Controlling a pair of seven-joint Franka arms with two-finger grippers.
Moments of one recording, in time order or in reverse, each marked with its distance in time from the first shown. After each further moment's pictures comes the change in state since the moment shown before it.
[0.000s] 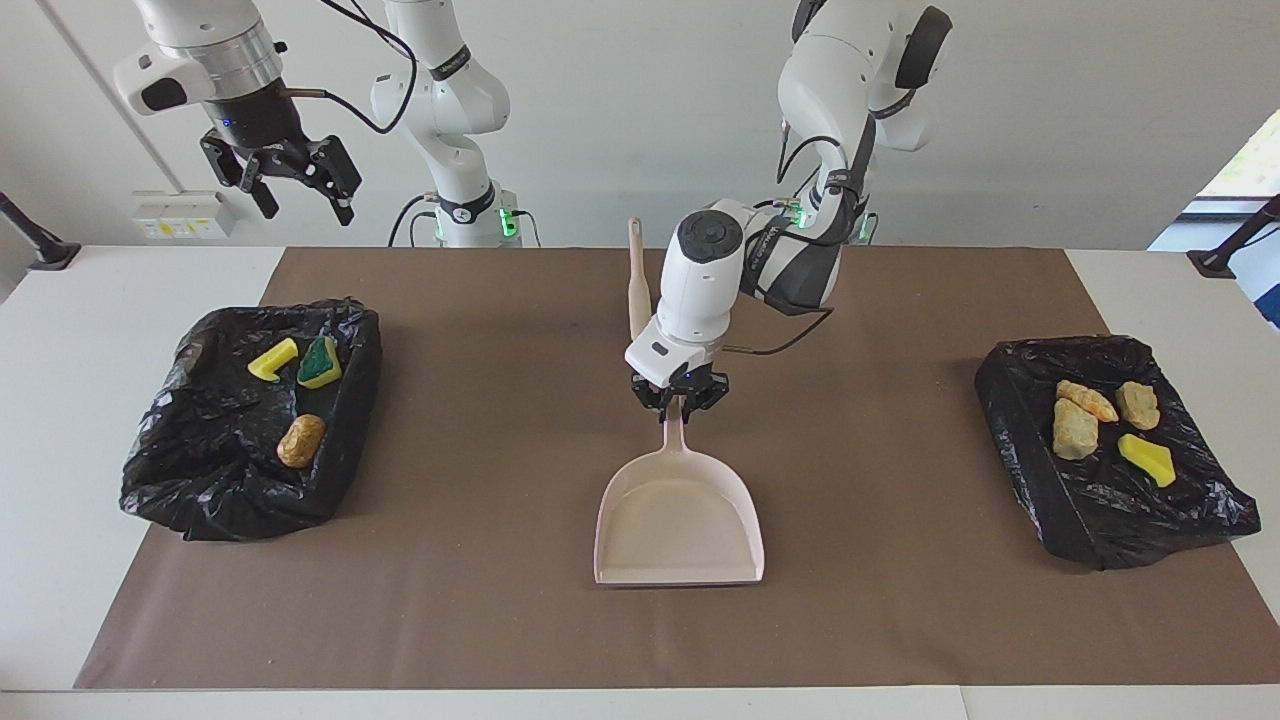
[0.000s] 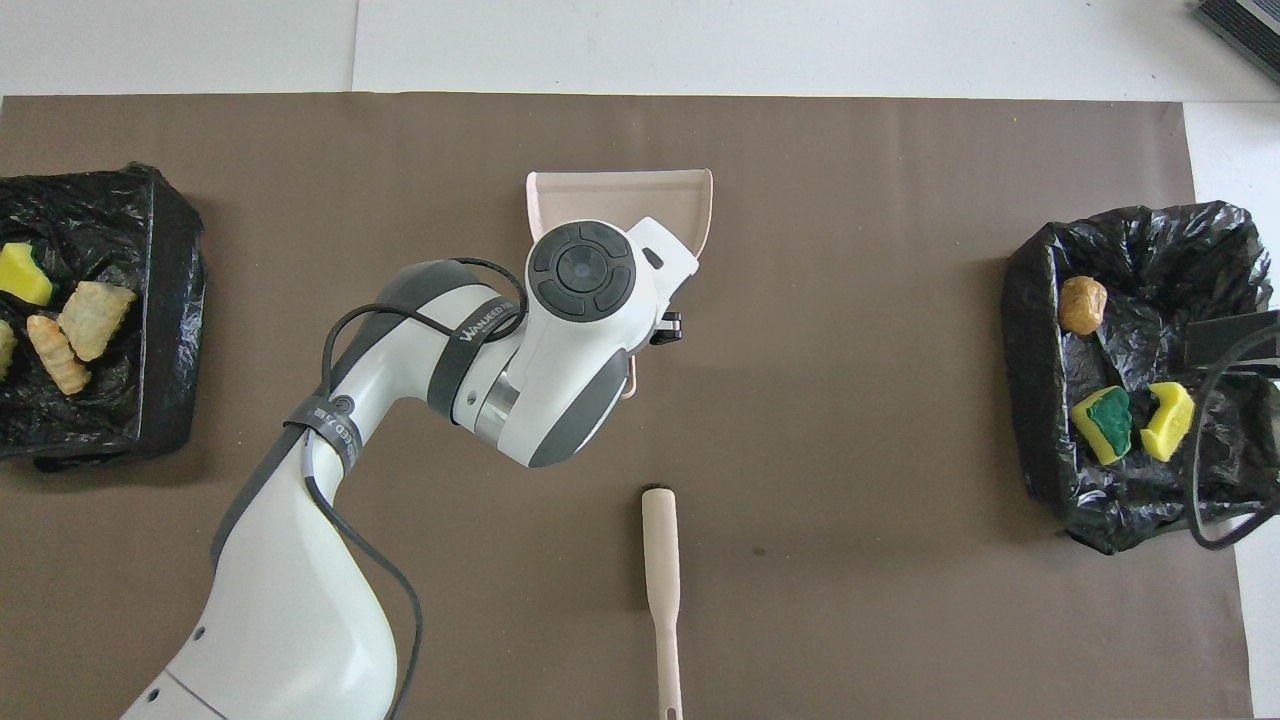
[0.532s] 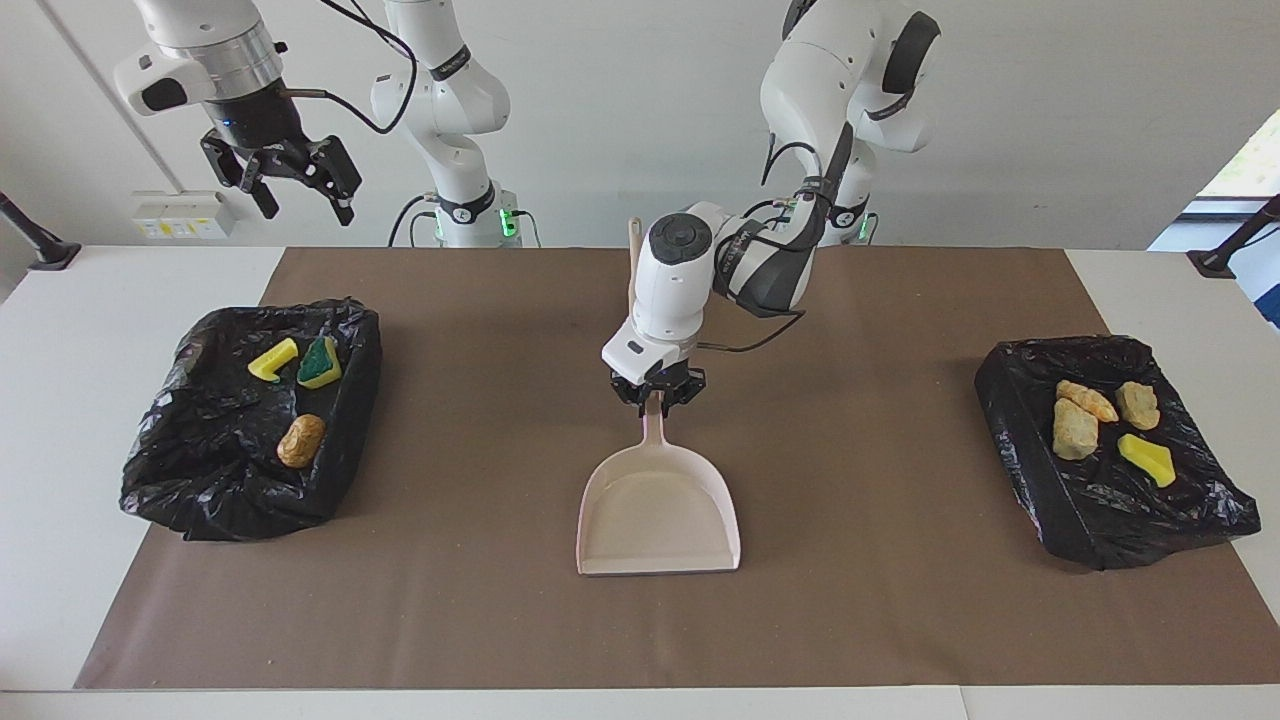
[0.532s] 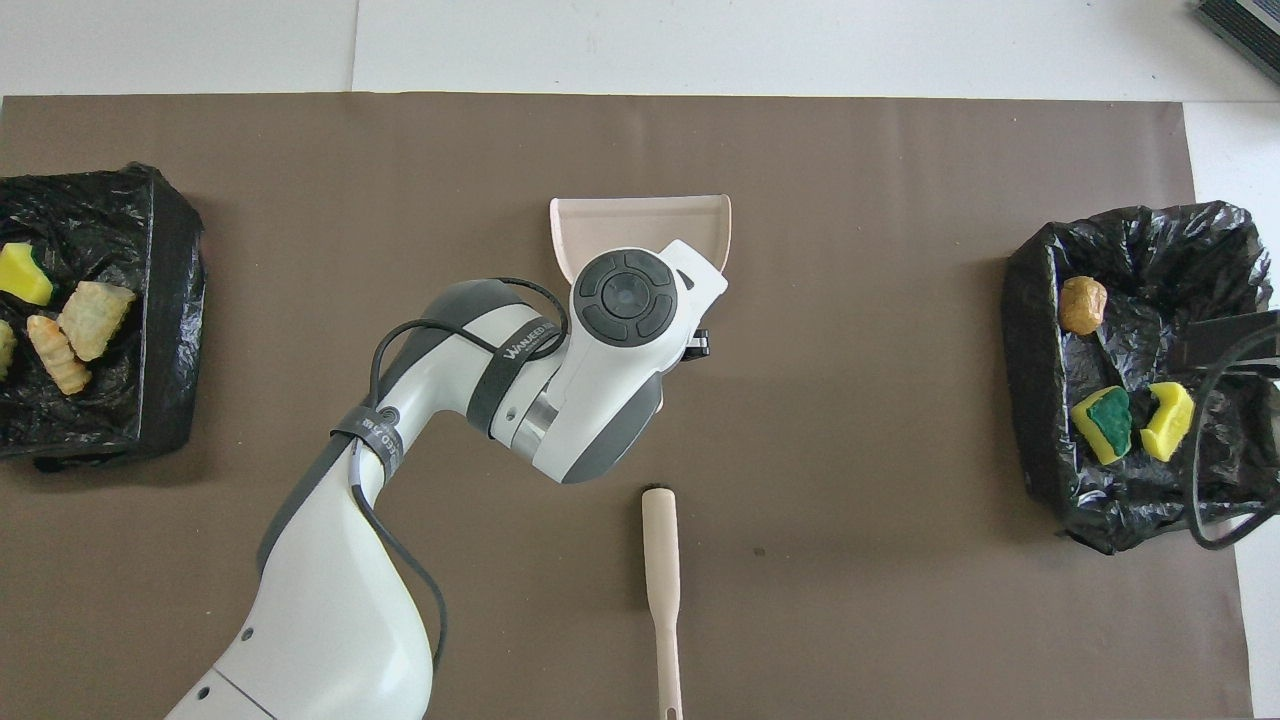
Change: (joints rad) left arm -0.028 0.016 0.007 0.003 -0.014 0.027 -0.078; right arm 0.000 0.000 0.000 0.000 0.000 0.000 0.000
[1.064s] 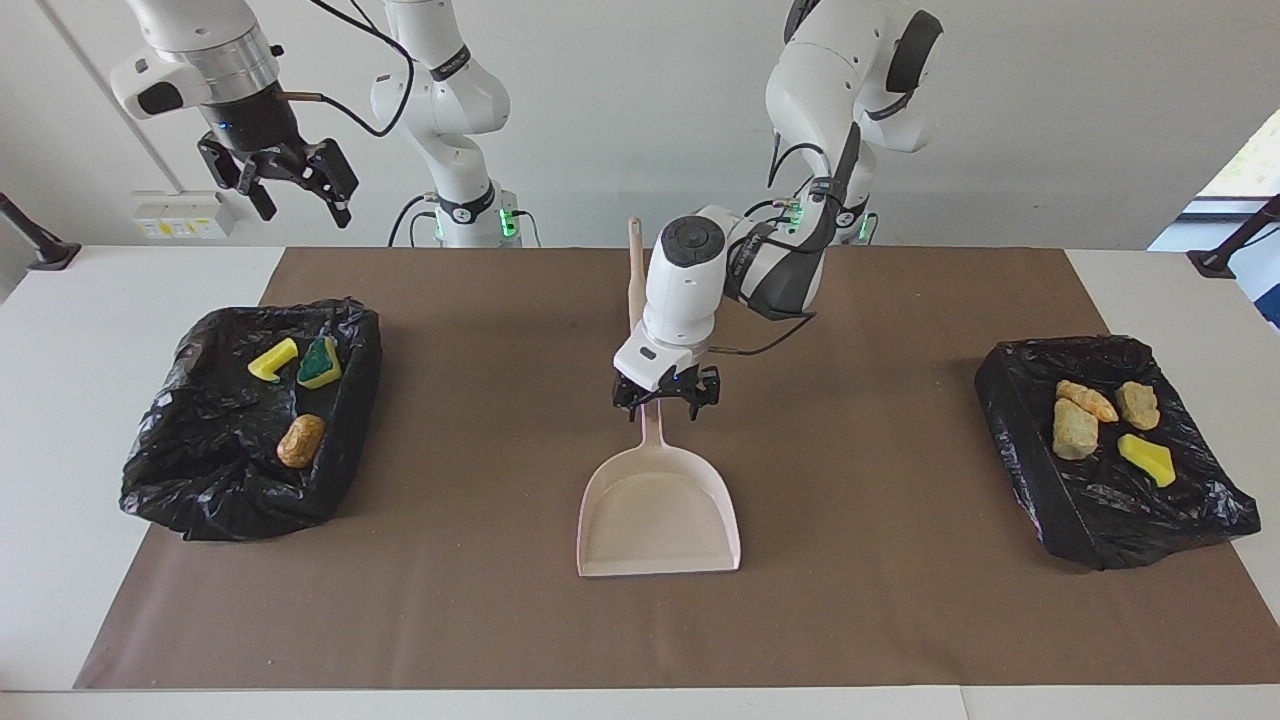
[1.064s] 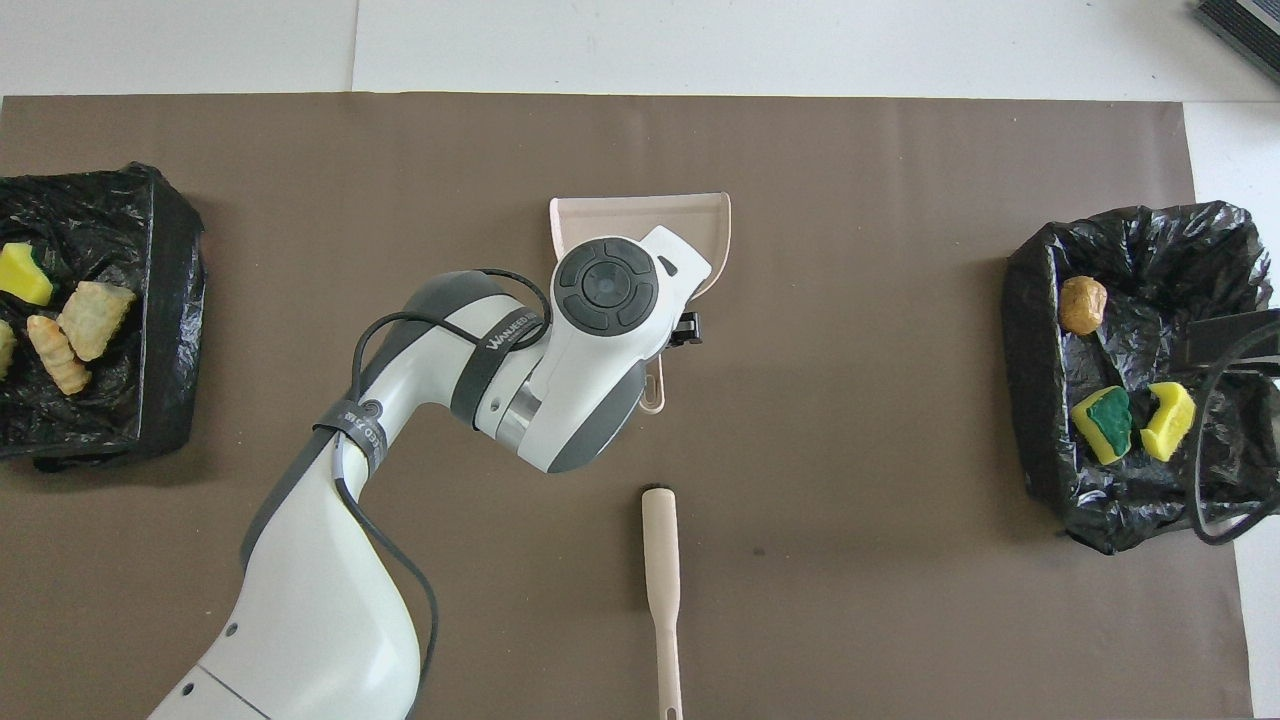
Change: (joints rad) left arm 0.020 -0.014 0.030 -0.006 0.017 0.003 0.040; right arm 0.007 0.005 -0.007 -0.001 0.000 0.000 0.000
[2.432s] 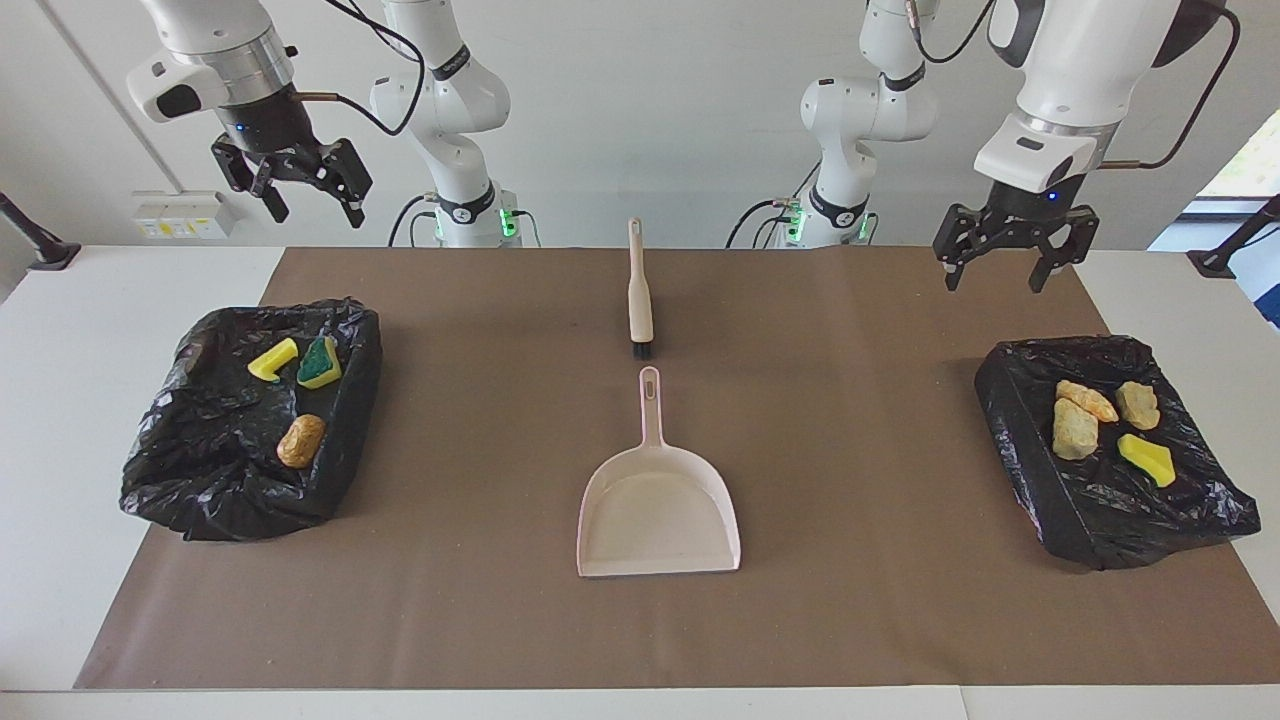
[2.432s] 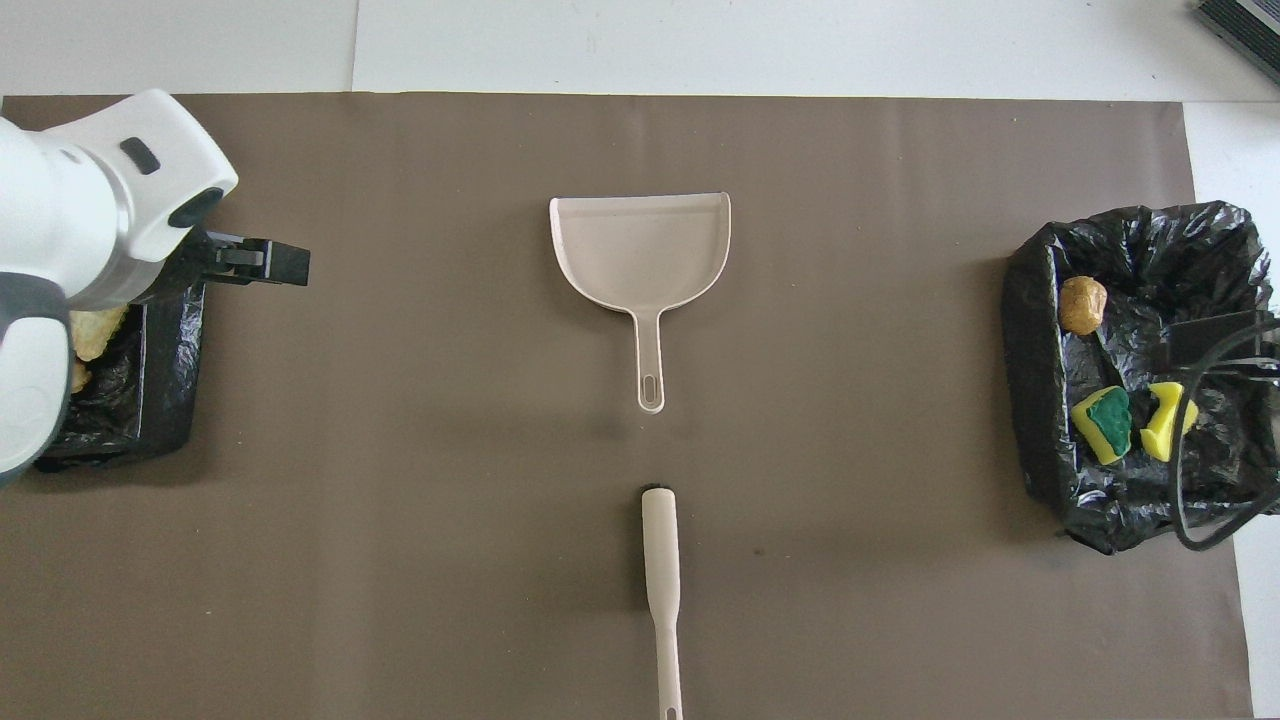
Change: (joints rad) left arm 0.477 -0.575 0.023 -0.079 0.090 -0.467 0.683; right arm 0.091 0.001 -0.068 0.000 0.000 0.000 0.000
